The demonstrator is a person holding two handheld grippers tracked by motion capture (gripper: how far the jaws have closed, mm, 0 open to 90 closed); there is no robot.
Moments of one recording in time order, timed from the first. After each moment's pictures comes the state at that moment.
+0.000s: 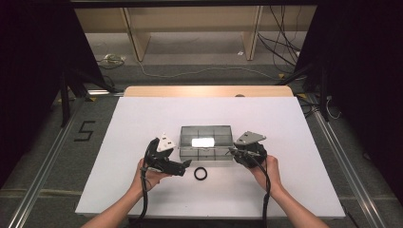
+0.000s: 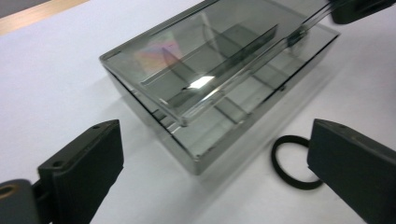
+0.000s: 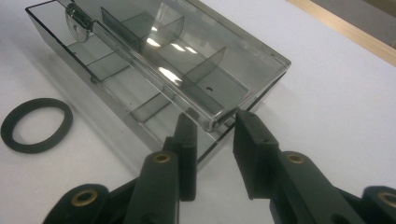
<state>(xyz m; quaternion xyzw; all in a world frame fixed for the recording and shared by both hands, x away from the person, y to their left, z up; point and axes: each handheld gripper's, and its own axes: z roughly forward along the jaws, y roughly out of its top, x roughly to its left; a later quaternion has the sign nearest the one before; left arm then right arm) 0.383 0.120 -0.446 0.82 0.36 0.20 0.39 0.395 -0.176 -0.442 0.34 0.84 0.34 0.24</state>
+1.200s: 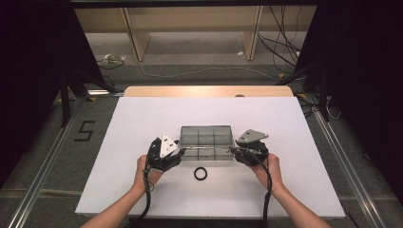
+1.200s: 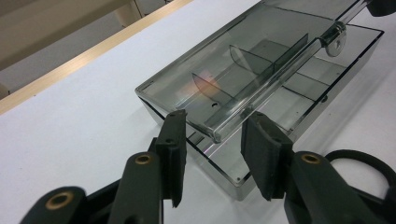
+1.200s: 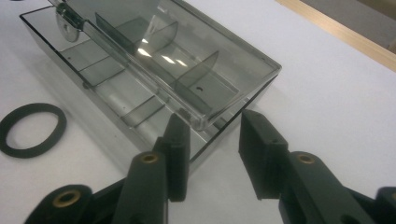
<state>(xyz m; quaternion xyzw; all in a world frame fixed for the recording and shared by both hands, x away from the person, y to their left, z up) 0.383 0.119 -0.452 0.81 0.32 0.29 0.41 0.399 -0.180 -0.439 0.34 0.84 0.35 0.24</state>
